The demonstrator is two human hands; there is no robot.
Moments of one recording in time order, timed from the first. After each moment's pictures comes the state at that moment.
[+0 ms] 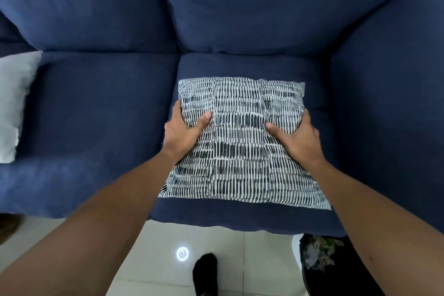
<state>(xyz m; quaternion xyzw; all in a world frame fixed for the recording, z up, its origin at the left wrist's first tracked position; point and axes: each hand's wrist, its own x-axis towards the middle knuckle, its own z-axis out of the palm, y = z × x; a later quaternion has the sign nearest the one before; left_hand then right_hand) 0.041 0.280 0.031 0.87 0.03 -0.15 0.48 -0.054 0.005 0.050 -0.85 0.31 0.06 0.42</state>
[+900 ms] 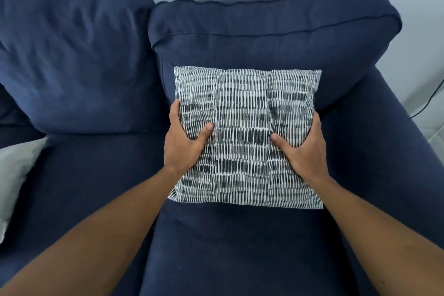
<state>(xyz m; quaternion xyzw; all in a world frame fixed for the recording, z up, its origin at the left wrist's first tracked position) 0.168 0.208 0.142 0.86 -0.10 0.06 0.50 0.066 -0.058 0.137 -0.86 0.23 -0.18 0.42</state>
